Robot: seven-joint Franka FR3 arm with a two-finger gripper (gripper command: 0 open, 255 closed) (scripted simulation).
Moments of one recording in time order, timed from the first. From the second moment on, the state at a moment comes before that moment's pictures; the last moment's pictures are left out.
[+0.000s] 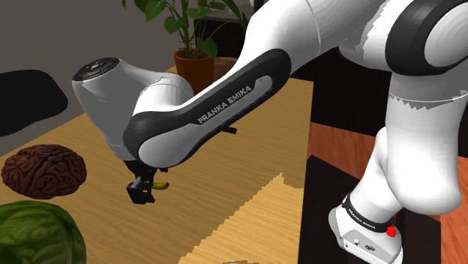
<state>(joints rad) 0.37 0.37 0.43 -1.77 -0.28 2.05 0.29</state>
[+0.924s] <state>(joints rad) 0.37 0.36 0.43 -1.76 -0.27 2.04 0.29</state>
